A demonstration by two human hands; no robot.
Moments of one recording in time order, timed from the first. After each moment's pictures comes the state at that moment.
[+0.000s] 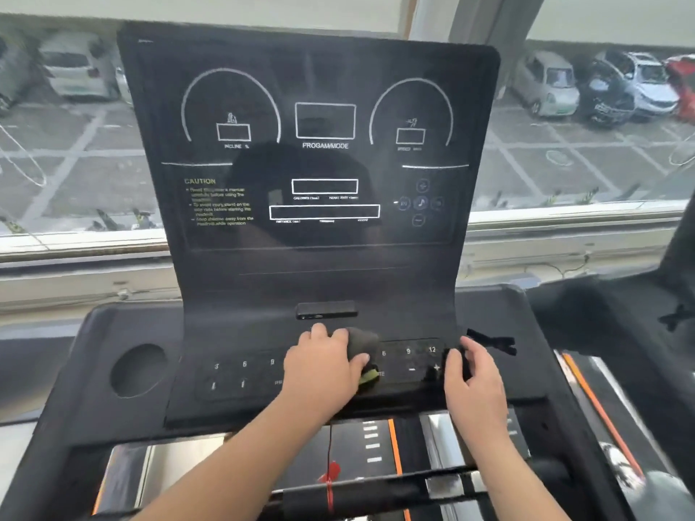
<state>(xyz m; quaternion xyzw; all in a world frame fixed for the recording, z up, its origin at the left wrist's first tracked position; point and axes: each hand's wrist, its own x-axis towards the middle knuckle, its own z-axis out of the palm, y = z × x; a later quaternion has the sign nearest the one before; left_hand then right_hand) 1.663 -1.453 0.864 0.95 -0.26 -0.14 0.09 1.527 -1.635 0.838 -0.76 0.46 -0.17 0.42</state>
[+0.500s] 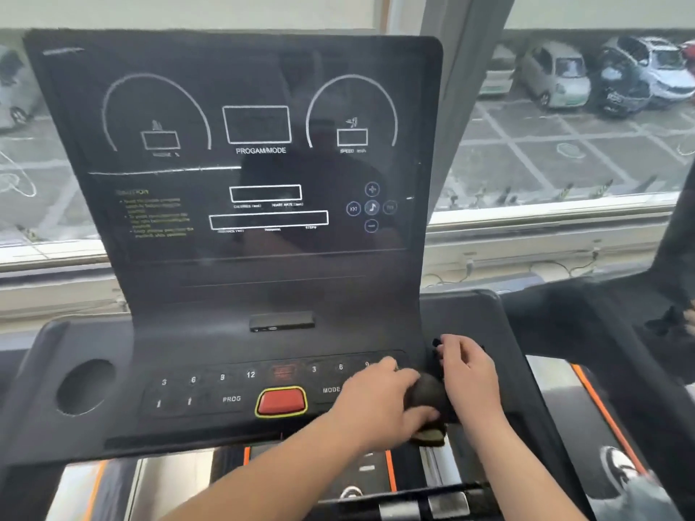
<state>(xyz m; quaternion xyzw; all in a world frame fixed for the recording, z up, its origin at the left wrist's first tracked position) 1.600 -1.569 0.856 0.87 -0.41 -0.22 0.14 1.536 -1.715 0.848 -0.71 0.45 -0.15 0.52</state>
